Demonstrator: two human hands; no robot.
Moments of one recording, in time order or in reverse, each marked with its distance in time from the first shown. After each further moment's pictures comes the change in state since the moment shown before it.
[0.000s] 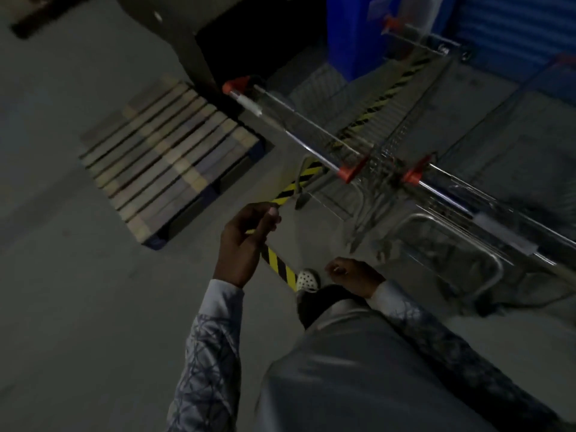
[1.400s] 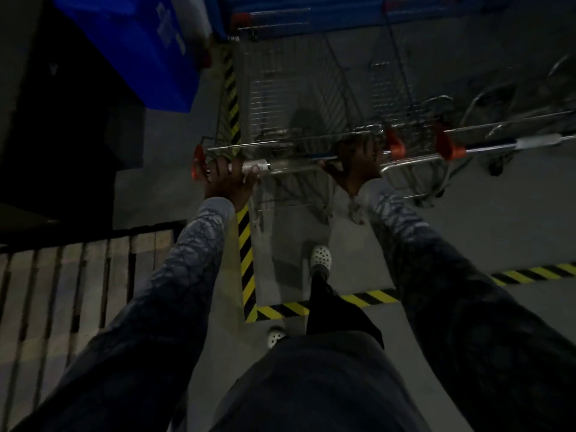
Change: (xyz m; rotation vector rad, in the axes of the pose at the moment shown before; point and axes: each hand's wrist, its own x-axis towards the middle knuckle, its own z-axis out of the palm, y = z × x) left_hand 0.577 -0.086 -0.028 1.156 -0.173 1.206; right_hand 0.247 -0.177 -0.171 -0.303 1.192 0.637
